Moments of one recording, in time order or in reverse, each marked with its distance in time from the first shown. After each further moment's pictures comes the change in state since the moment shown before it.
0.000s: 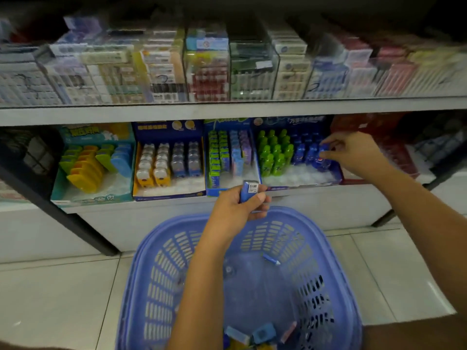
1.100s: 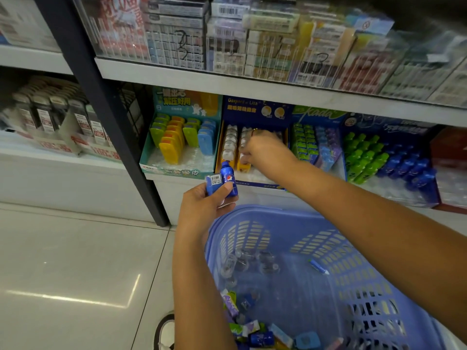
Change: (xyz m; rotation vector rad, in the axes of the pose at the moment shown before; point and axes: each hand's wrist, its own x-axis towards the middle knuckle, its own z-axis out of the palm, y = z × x) left_hand -0.037 -0.011 -0.182 -0.255 0.468 0.006; right_hand 0.010 -0.315 0.153 -0.385 -0.480 -0.365
